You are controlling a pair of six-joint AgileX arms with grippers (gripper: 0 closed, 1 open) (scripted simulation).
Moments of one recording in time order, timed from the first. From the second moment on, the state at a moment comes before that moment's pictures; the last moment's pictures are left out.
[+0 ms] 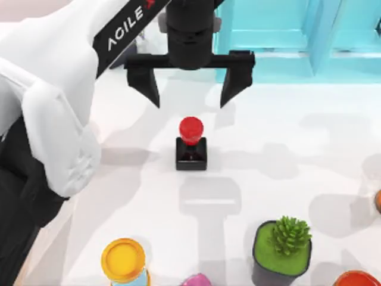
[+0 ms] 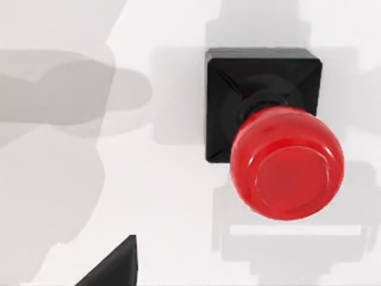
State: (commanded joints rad) left arm -0.63 2.52 2.67 -1.71 0.01 -0.60; right arm 0.00 0.00 0.00 0.00 0.00 0.00
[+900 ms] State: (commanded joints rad) left arm -0.63 2.43 2.16 -1.30 0.01 -0.59; right arm 0.00 0.00 0.00 0.00 0.00 0.00
